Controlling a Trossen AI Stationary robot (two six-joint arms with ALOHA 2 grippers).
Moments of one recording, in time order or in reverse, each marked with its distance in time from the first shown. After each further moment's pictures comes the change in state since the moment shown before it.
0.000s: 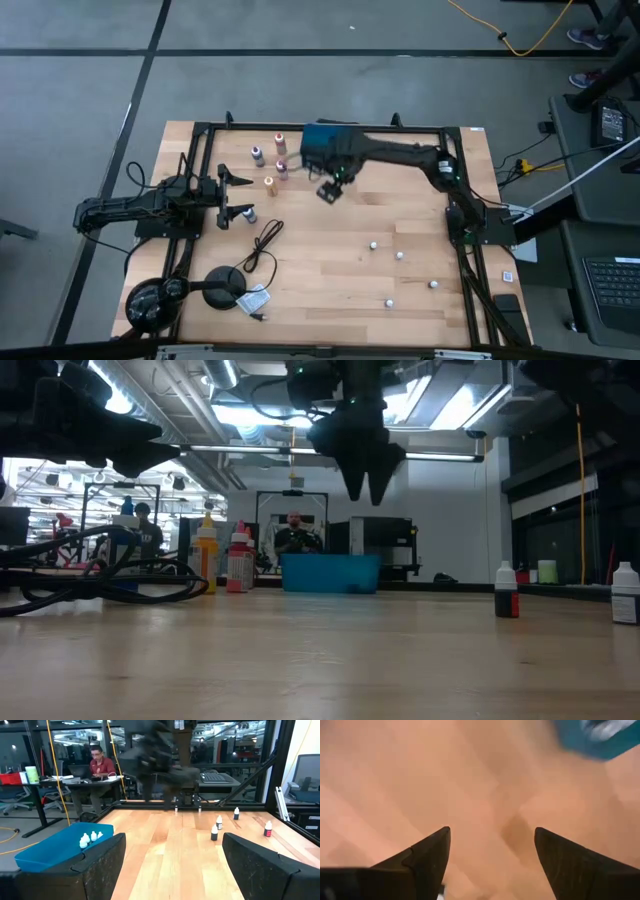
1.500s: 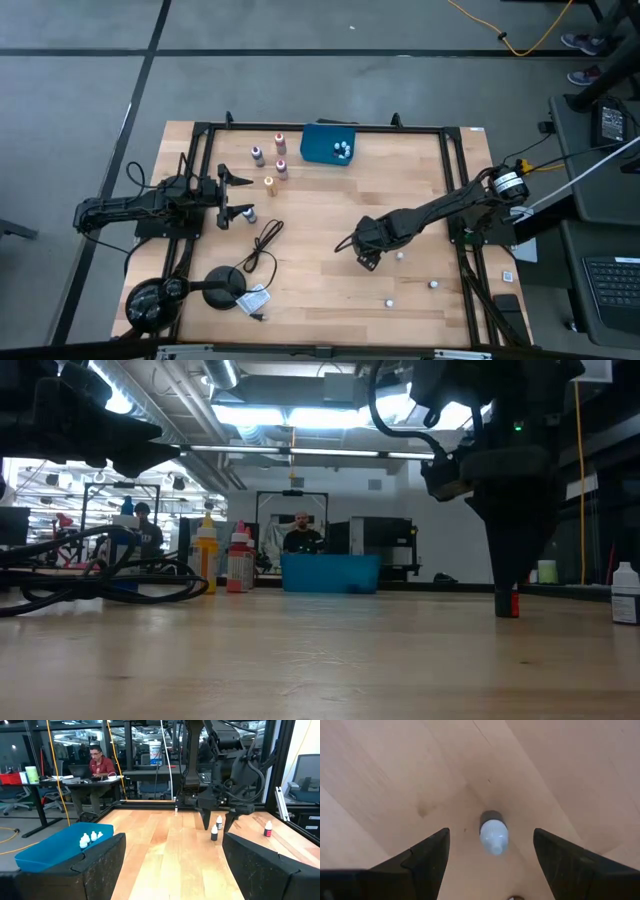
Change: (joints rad) left arm 0.000 0.000 0.000 0.000 0.000 0.000; right arm 0.446 -0.465 -1.116 0.772 0.003 0.453
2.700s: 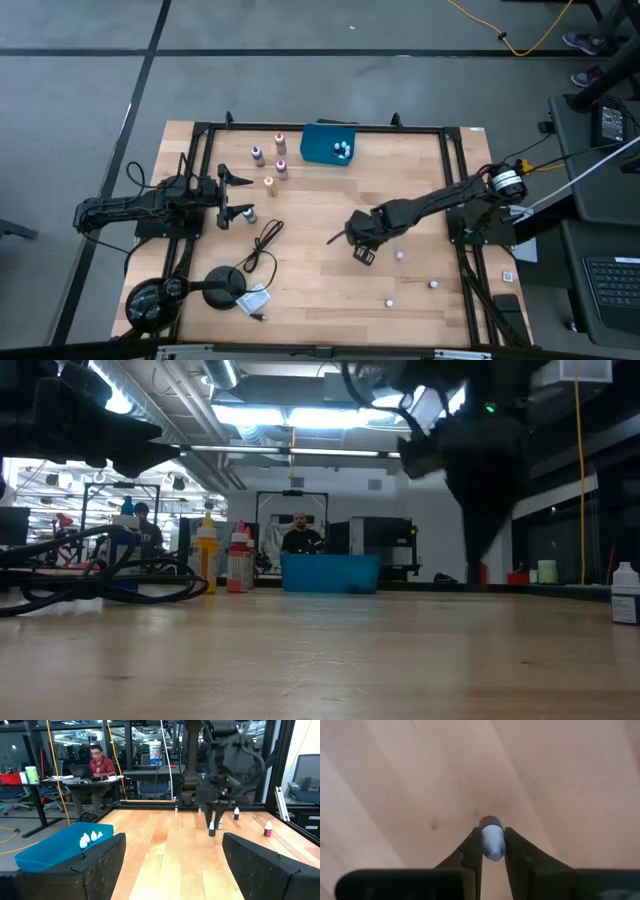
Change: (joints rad) left arm 0.000 0.000 0.000 0.000 0.000 0.000; right arm -0.069 0.002 0.109 -0.063 -0.005 -0.211
